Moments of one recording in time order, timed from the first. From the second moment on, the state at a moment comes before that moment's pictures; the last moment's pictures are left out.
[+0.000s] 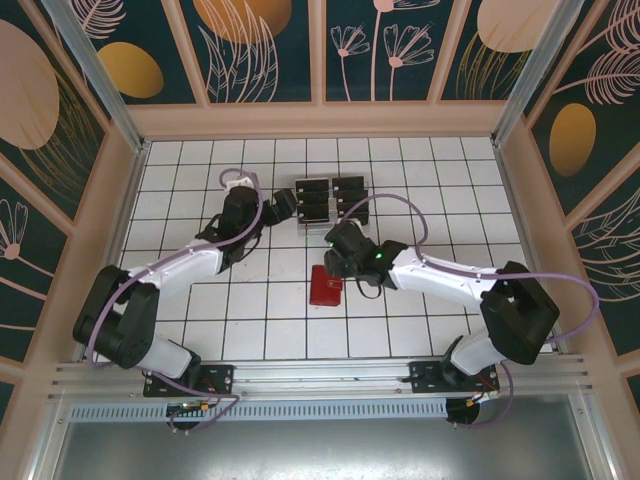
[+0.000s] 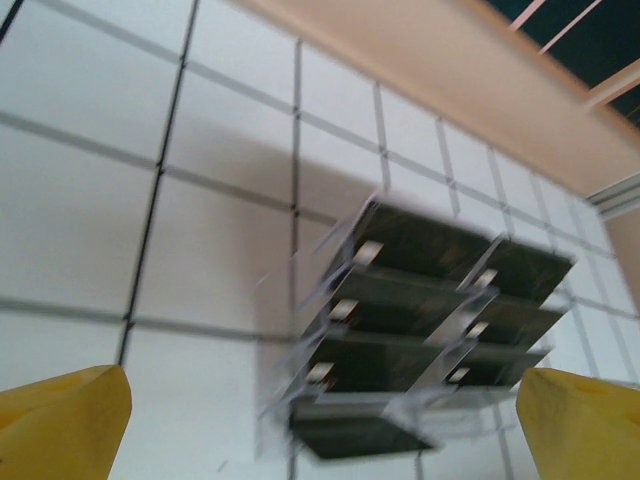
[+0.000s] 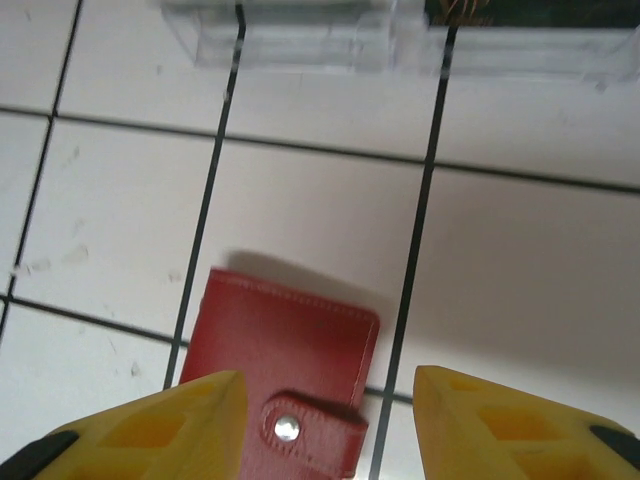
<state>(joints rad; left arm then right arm) -0.48 1.46 0.78 0.17 -0.06 -0.75 0.93 1.49 0.92 -0.42 0.22 0.65</state>
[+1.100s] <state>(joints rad) -0.48 1.32 0.59 0.07 -0.03 -0.76 1.04 1.72 0.98 -0.48 0.29 0.68</state>
